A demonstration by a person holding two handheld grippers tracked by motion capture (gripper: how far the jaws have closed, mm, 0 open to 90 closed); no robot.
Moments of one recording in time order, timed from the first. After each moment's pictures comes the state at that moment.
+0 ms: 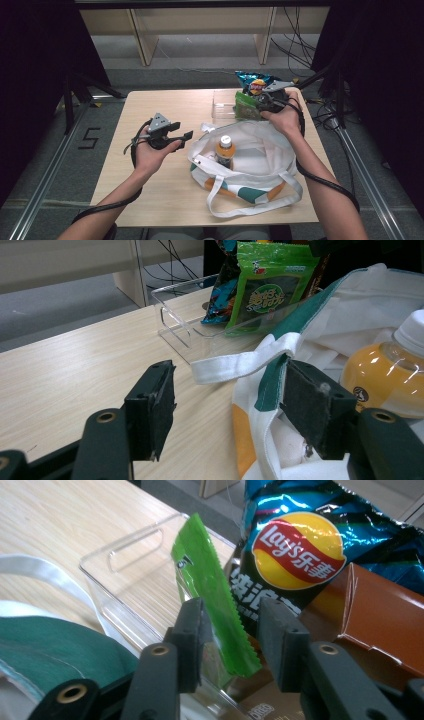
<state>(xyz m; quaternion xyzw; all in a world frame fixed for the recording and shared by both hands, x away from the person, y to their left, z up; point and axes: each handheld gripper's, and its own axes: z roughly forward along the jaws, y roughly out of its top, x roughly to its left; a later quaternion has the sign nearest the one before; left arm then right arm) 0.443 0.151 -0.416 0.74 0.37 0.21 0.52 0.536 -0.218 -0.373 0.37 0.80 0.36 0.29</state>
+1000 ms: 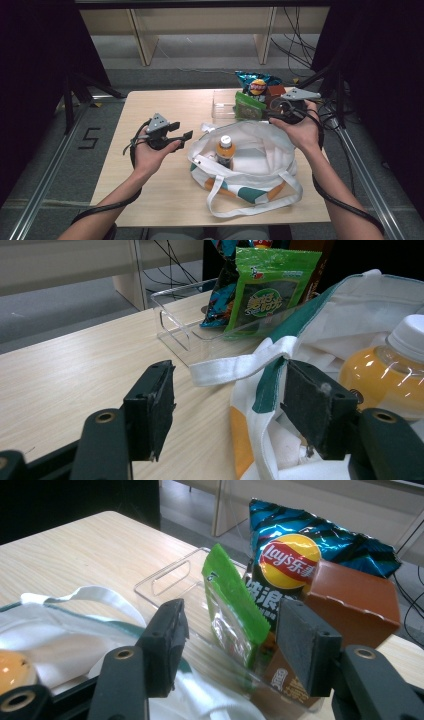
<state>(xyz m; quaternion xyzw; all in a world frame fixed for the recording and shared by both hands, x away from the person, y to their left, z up) 0.441 0.152 -0.415 0.73 0.37 0.21 0.53 0.476 -0.245 -0.355 0.38 0.76 0.45 0.28</state>
